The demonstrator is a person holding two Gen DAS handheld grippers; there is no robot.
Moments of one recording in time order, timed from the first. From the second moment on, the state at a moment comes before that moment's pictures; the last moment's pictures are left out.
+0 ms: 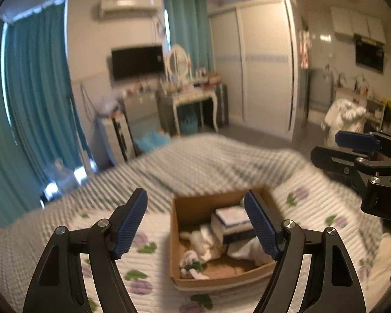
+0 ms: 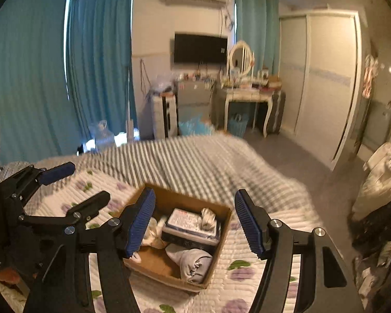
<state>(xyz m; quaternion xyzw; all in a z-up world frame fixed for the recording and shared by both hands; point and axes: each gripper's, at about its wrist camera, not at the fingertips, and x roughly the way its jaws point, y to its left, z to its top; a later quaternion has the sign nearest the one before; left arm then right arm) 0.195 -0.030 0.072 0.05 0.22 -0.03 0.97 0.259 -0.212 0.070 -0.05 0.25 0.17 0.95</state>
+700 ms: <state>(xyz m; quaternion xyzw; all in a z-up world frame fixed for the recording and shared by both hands) 0.032 -0.005 0.155 0.02 0.05 0.04 1.00 0.052 -0.243 0.159 -0.03 0.10 0.12 0.99</state>
